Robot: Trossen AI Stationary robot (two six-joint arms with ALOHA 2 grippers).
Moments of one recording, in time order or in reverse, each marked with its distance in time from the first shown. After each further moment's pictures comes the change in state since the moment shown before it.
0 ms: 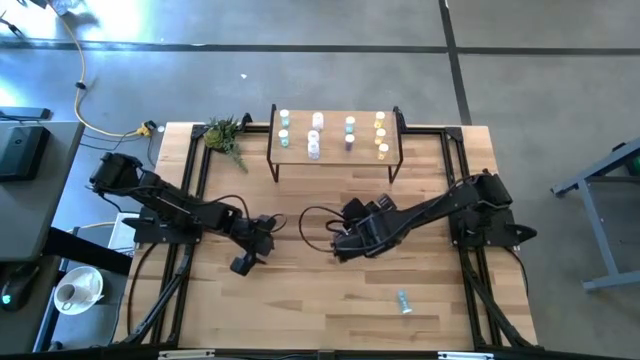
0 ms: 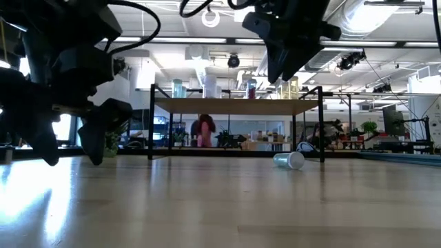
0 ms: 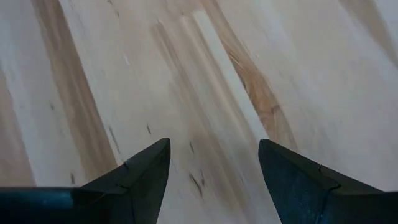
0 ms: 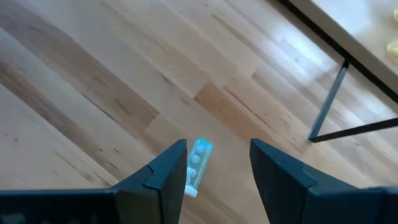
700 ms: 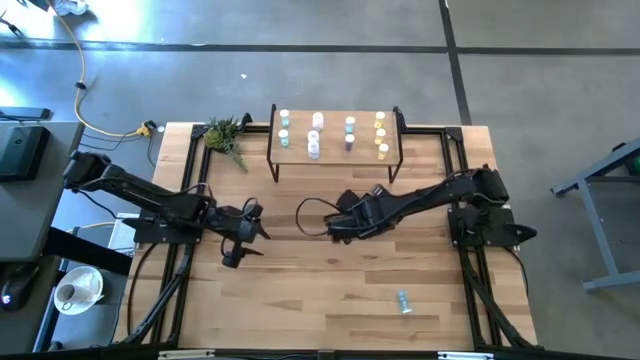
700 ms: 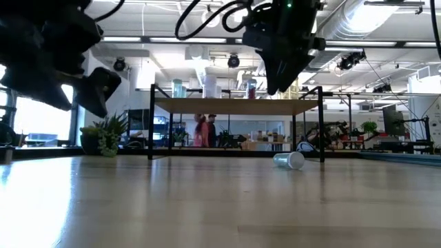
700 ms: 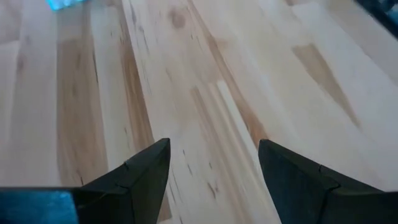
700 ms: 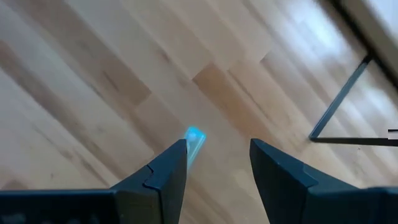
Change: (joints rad) left arm 0.000 -0.399 -0.124 0.005 -0.079 -0.079; right arm -0.111 0.000 0.000 0.022 -0.162 -0.225
